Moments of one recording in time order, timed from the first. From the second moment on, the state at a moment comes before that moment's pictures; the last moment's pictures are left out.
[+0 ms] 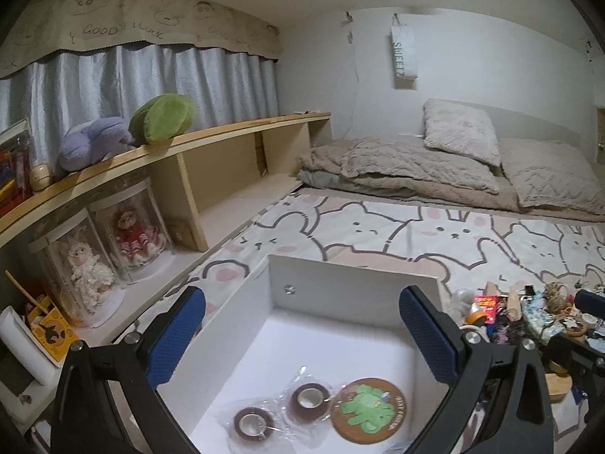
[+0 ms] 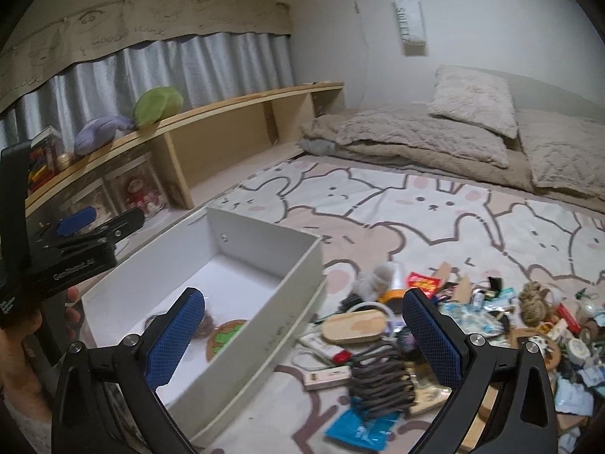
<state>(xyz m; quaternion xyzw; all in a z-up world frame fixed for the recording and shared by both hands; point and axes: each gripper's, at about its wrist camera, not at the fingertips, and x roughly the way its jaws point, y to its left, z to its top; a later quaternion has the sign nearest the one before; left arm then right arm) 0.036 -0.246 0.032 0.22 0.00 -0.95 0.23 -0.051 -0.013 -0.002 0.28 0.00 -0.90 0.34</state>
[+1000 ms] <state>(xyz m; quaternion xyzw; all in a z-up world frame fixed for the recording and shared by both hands) -0.010 -0.124 0.042 0.19 -0.02 -0.98 0.08 -0.069 0.135 0.021 0.25 -0.02 -0.95 0.21</state>
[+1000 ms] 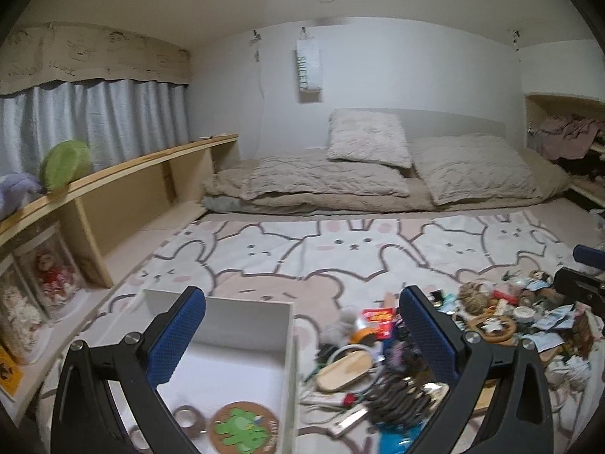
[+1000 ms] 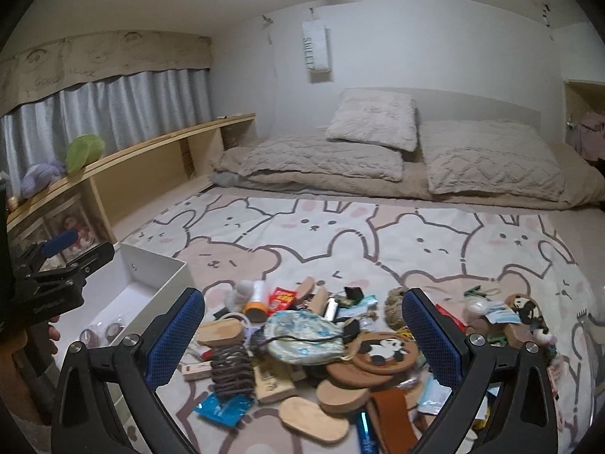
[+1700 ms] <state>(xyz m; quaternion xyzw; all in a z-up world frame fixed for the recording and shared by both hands) -0.027 -0.074 0.027 0.18 -0.01 -0.98 0.00 -0.077 0.227 0.008 0.23 -0.07 -0.96 0.13</state>
